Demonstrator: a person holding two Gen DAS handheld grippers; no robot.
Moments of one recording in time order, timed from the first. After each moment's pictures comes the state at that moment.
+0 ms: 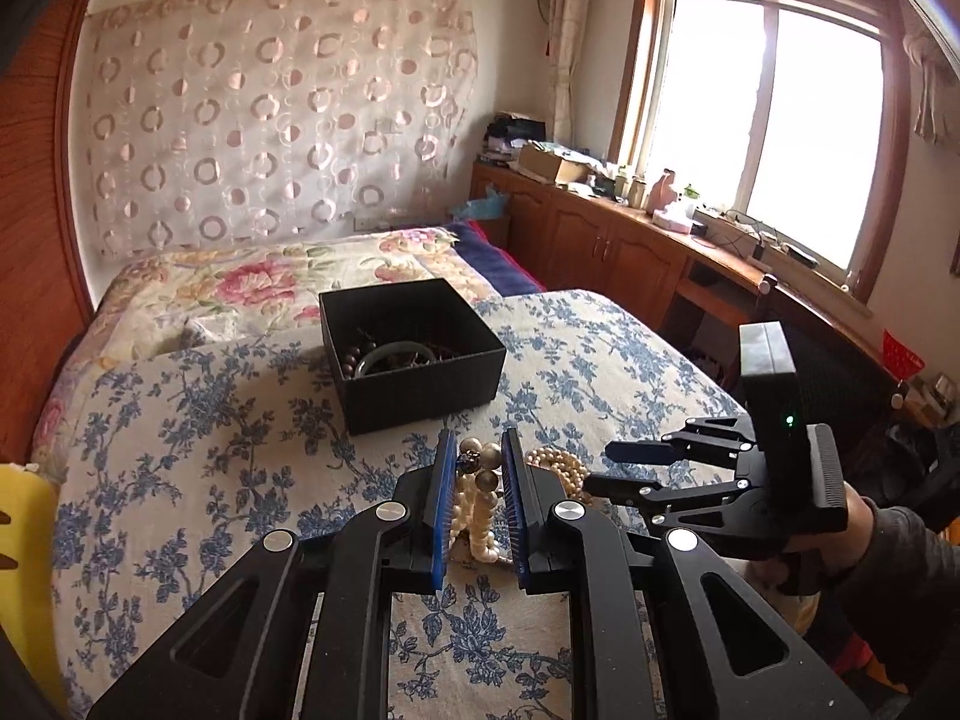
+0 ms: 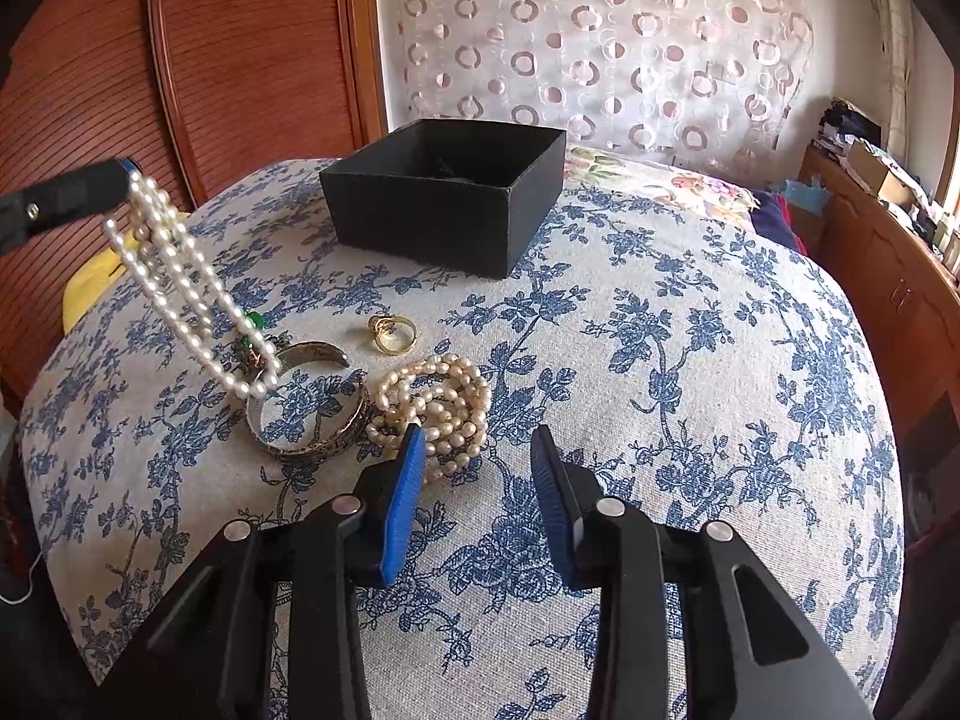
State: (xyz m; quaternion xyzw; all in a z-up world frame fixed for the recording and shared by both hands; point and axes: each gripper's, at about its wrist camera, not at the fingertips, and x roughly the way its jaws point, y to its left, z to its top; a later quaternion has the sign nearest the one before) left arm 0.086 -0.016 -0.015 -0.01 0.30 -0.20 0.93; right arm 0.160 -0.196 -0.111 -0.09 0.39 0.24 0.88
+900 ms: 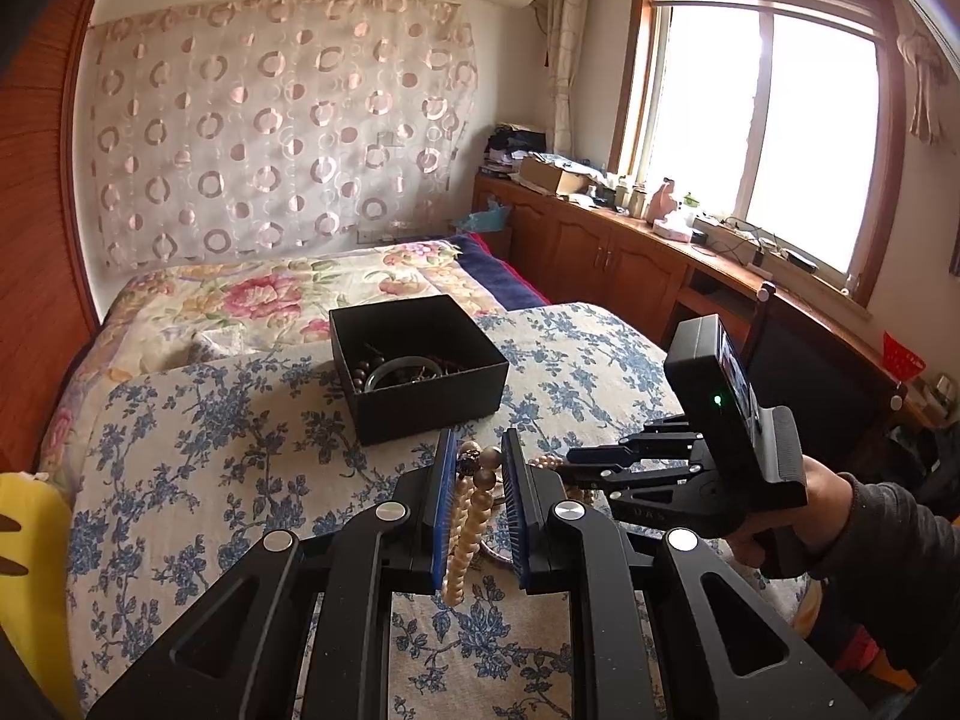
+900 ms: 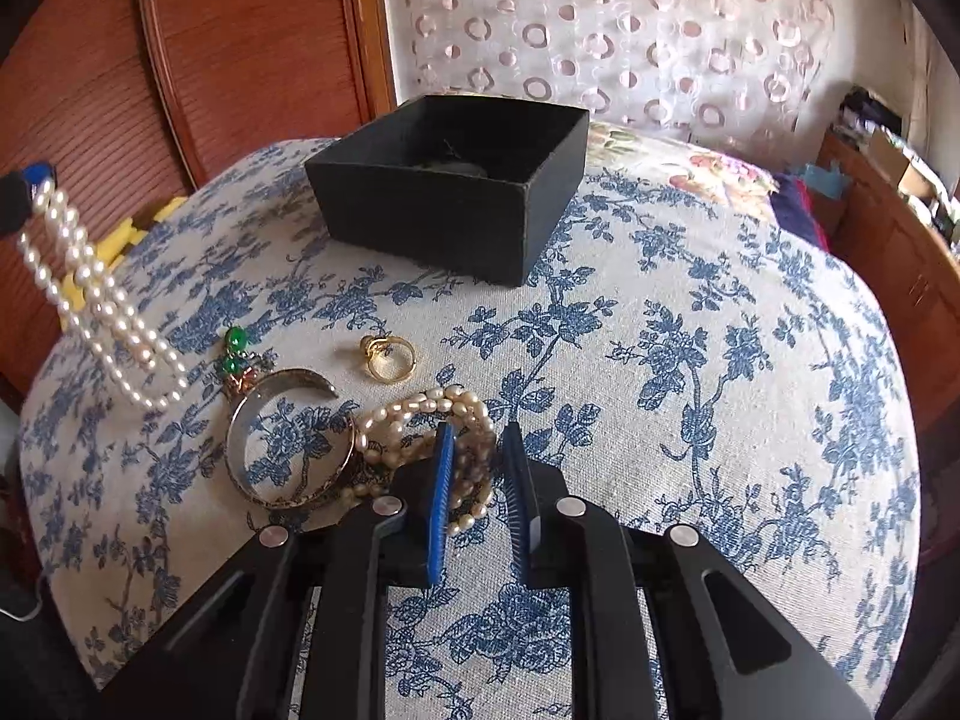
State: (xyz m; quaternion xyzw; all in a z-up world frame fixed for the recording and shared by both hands) left arm 0.078 -0.009 -0.008 0.00 0.29 -0.20 0.94; right arm 0.193 -0.178 -0.117 -0.10 0.43 0.25 0.86
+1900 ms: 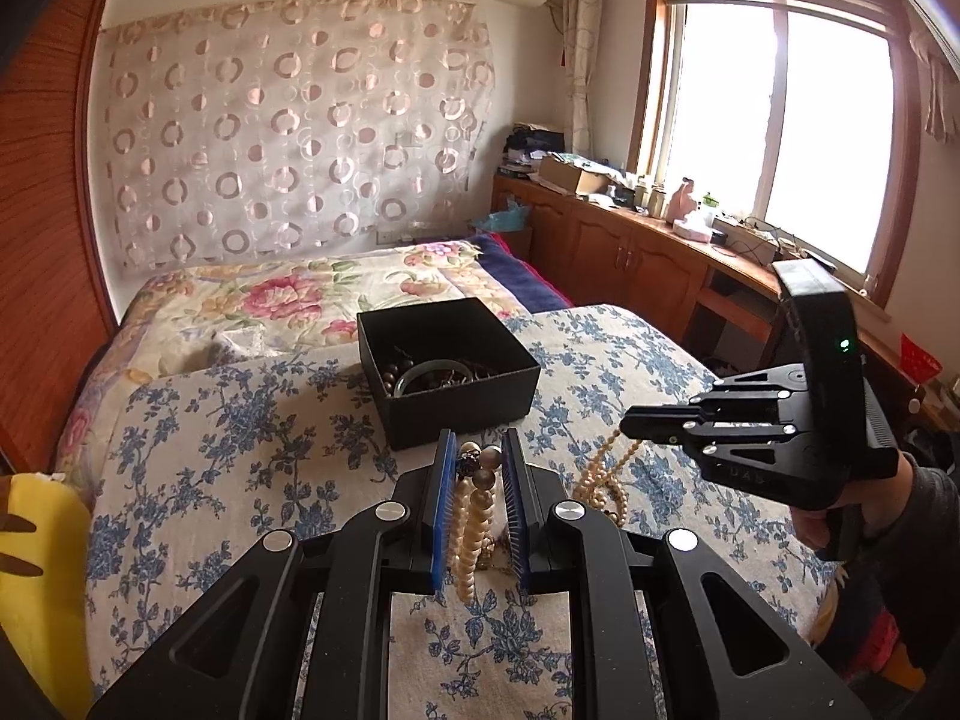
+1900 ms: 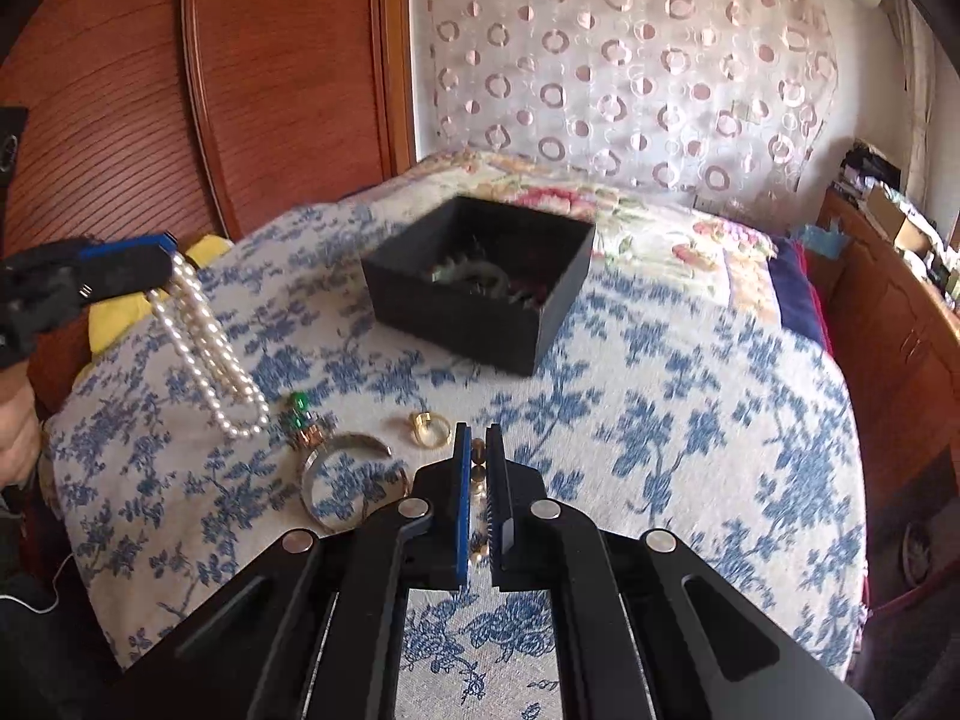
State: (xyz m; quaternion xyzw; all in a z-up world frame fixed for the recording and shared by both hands) left arm 0.086 0.003 -0.008 0.00 0.28 -0.17 0.94; right arm 0.166 -0.185 -0.052 -0.11 0.35 0.27 0.89
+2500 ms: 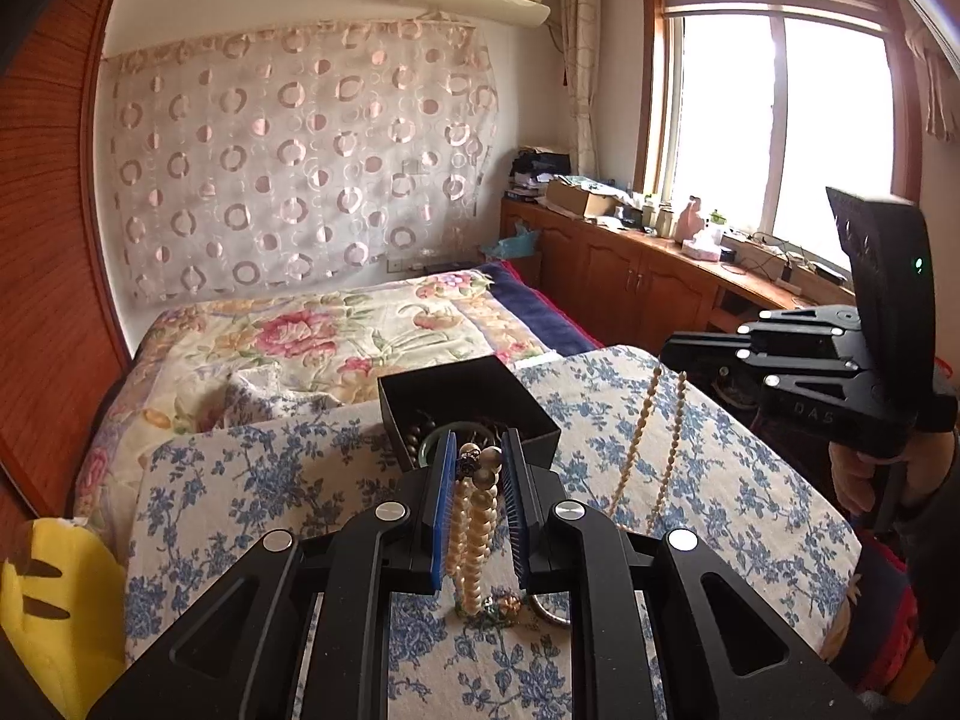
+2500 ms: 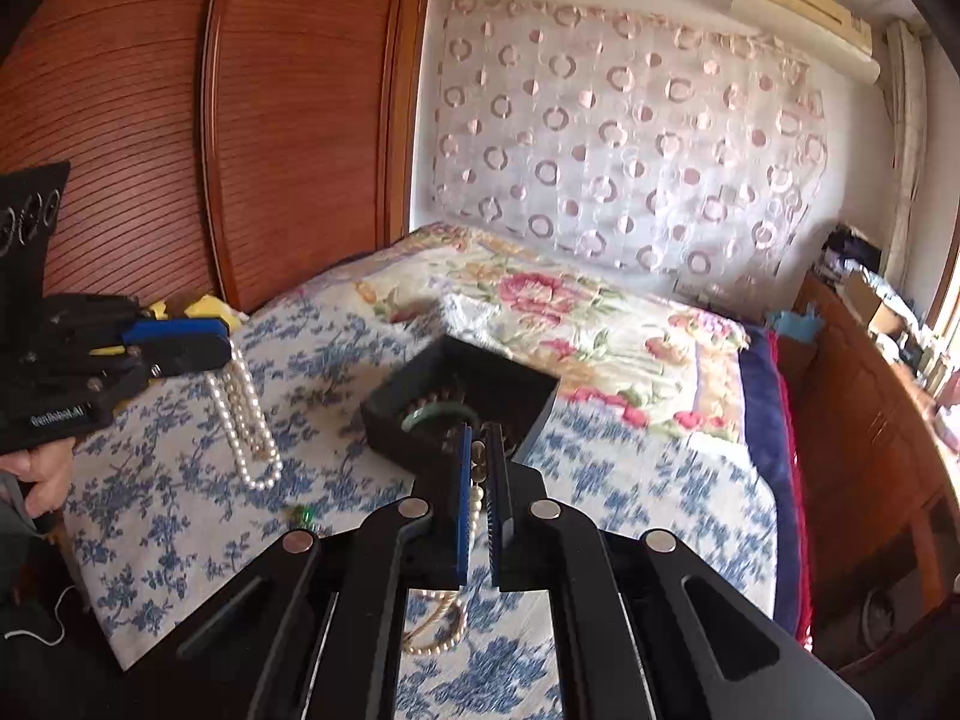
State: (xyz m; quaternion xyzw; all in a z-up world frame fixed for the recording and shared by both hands) left arm 0.107 0.005 0.028 0.02 0.26 -0.16 0.95; right arm 0.173 -0.177 0.037 -0.13 0.27 0.27 0.92
